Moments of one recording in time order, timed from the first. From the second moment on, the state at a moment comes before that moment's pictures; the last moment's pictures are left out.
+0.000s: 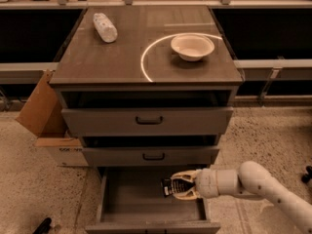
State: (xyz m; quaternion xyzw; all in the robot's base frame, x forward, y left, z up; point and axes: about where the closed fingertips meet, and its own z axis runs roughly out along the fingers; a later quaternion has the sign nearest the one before) arm 0.469 -0.087 0.482 -0.72 0.44 0.19 0.51
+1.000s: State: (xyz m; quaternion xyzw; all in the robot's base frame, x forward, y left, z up) arm 0.457 -0.099 0.598 -0.74 0.37 0.13 0.55
